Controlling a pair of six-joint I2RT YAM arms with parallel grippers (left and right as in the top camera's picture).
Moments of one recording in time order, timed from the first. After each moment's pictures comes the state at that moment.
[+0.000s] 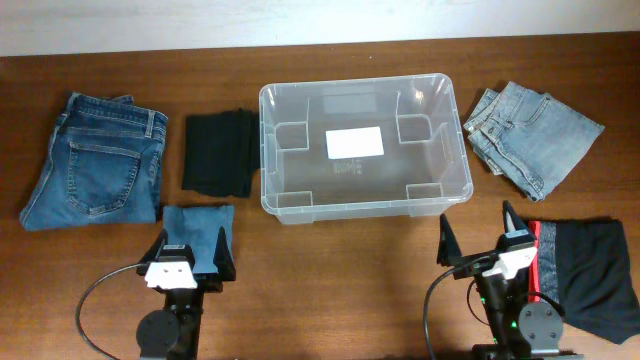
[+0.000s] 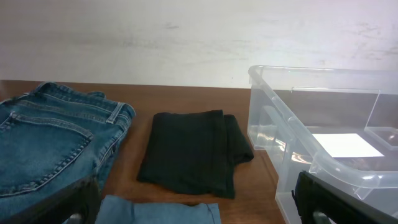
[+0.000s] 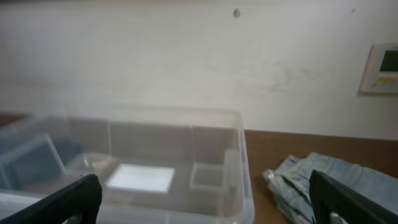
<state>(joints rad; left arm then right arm) -0.09 0.01 0.01 -0.07 -0.07 -0.07 -0.05 0.01 0.05 0.06 -0.21 0.04</state>
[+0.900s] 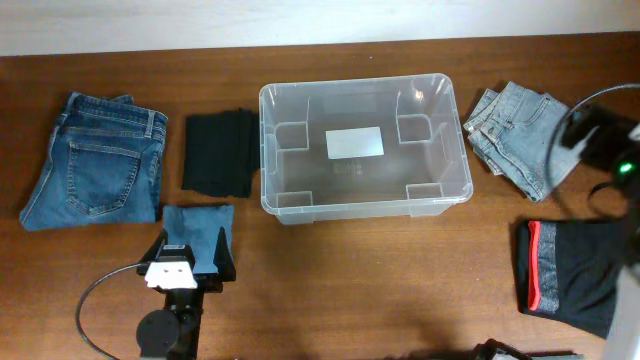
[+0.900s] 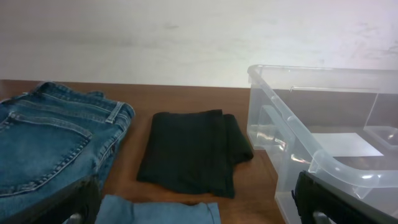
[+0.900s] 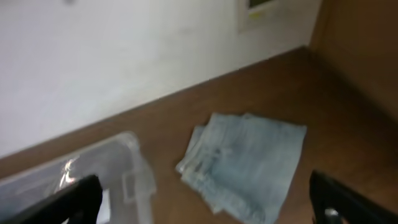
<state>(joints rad) -0.09 0.01 0.01 -0.07 -0.06 -0.07 -0.52 1.15 1.36 -0.70 -0.29 0.09</state>
